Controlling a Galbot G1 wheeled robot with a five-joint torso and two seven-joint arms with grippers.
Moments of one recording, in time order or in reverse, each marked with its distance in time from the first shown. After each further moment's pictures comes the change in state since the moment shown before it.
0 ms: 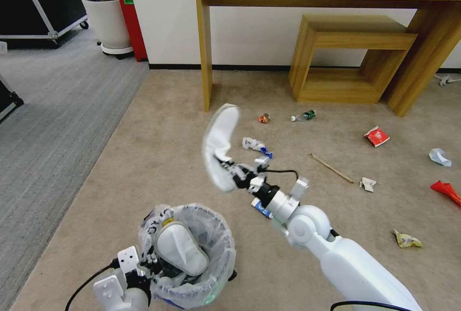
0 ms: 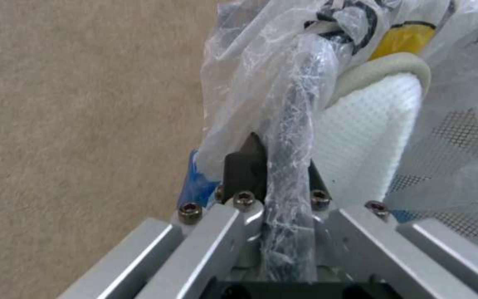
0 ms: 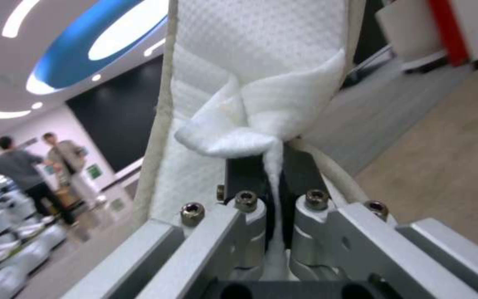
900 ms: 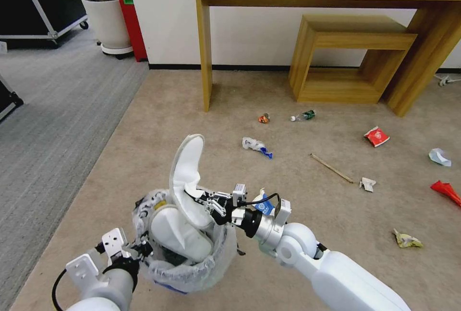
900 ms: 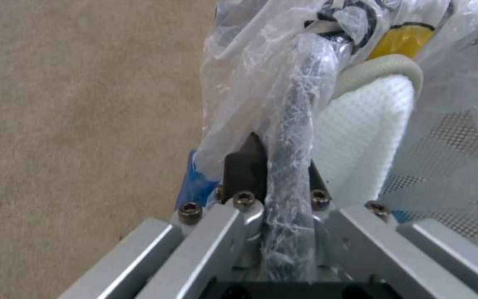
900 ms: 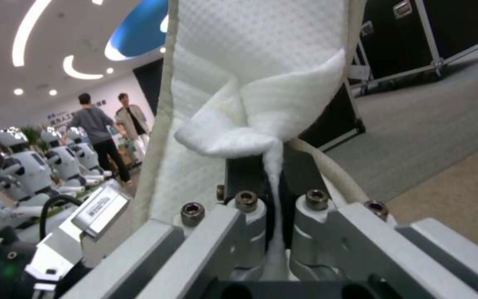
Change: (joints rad) left arm -0.012 0.054 -0.099 -0.113 -0.275 0.065 -0.110; right arm -0.014 -0.007 -0.119 -0.015 -0.112 0.106 -0.167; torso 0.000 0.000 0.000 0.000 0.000
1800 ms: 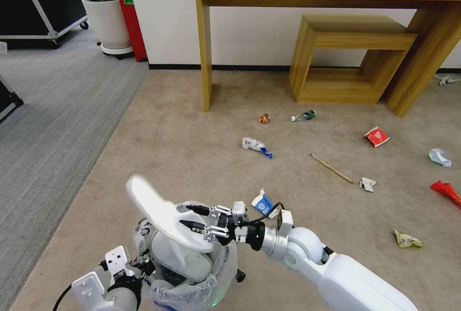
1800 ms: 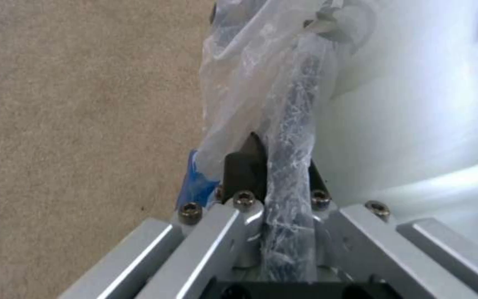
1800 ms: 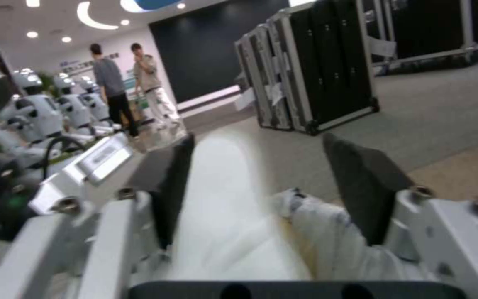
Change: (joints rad) left arm 0.077 -0.041 0.040 0.002 0.099 -0.001 0.014; right arm -0.012 -0.056 0.006 -0.014 -0.101 0.000 -0.101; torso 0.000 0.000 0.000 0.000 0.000
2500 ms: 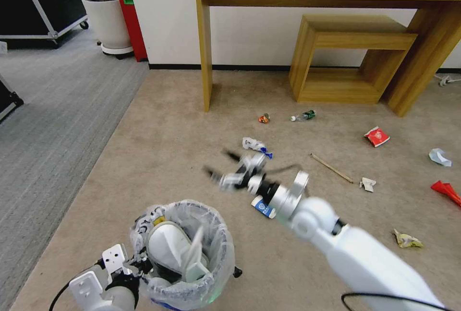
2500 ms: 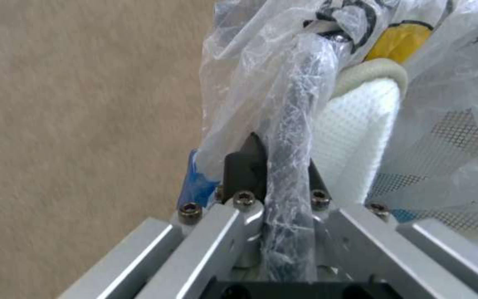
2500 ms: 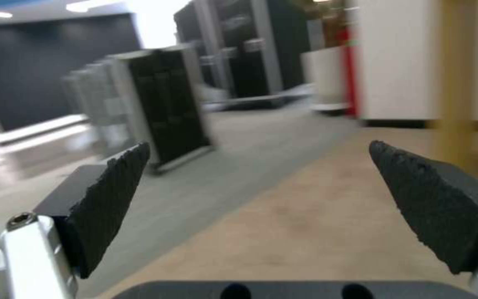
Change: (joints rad) left arm -0.012 0.016 -0.035 0.000 0.057 -0.004 0.033; right arm 0.109 -0.038 0.205 0.064 0.034 -0.119 0.470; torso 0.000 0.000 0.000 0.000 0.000
